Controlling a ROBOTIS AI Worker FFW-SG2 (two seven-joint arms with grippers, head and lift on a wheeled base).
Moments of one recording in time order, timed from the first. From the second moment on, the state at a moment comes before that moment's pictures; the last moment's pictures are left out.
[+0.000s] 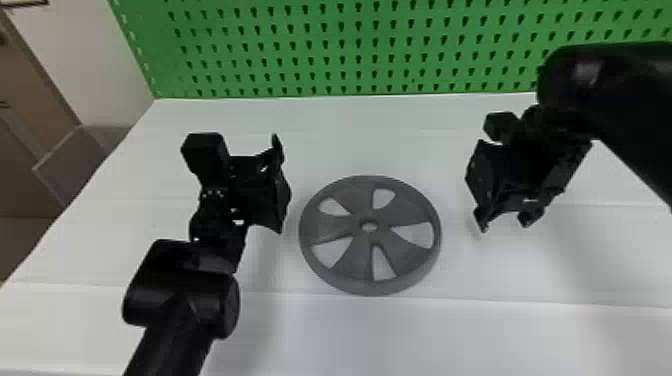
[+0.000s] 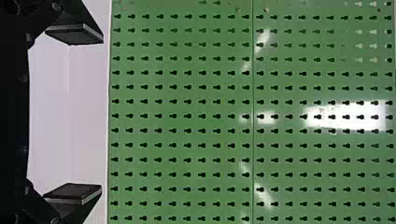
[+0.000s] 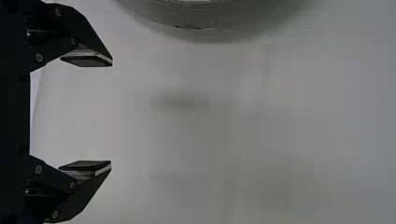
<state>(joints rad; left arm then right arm) -0.10 0.12 -0.10 -1.54 0.12 -0.04 0.12 -1.06 -0.17 0.56 -0.68 -0.66 1.56 -0.10</state>
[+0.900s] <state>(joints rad) -0.10 0.12 -0.10 -1.52 0.11 -0.04 0.12 -1.10 -0.10 0.60 -0.63 -0.97 1.50 -0.53</state>
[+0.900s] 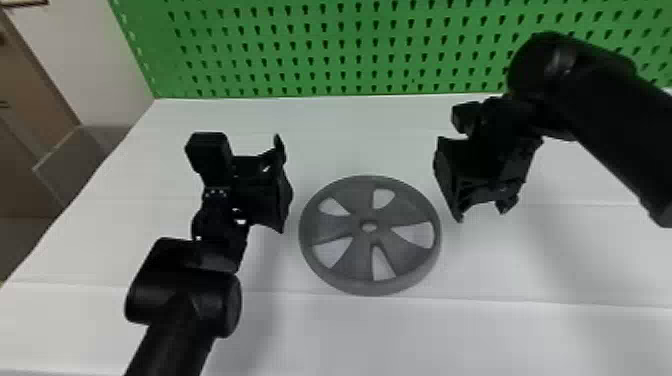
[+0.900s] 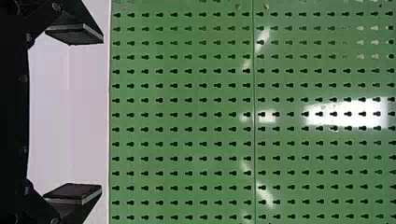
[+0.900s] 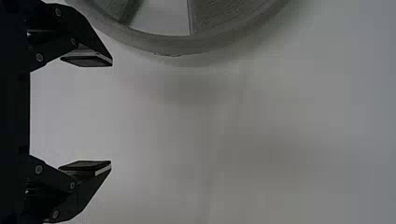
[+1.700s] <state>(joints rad) -0.10 0.12 -0.10 -1.52 0.11 -0.04 0.12 -1.09 -0.10 0.69 -0.65 -1.14 1.38 -0.52</state>
